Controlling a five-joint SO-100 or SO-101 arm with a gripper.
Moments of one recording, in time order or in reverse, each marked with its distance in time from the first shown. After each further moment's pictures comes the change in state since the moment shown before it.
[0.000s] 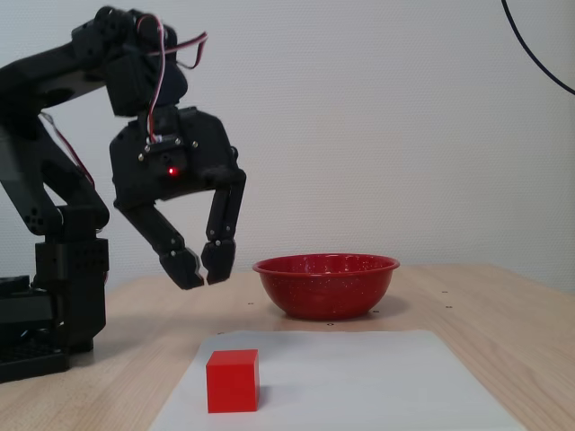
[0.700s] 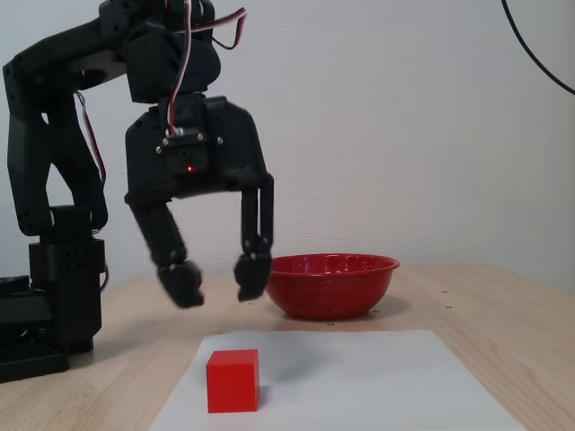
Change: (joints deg) arm -8.1 -23.2 -19.3 1.8 5.4
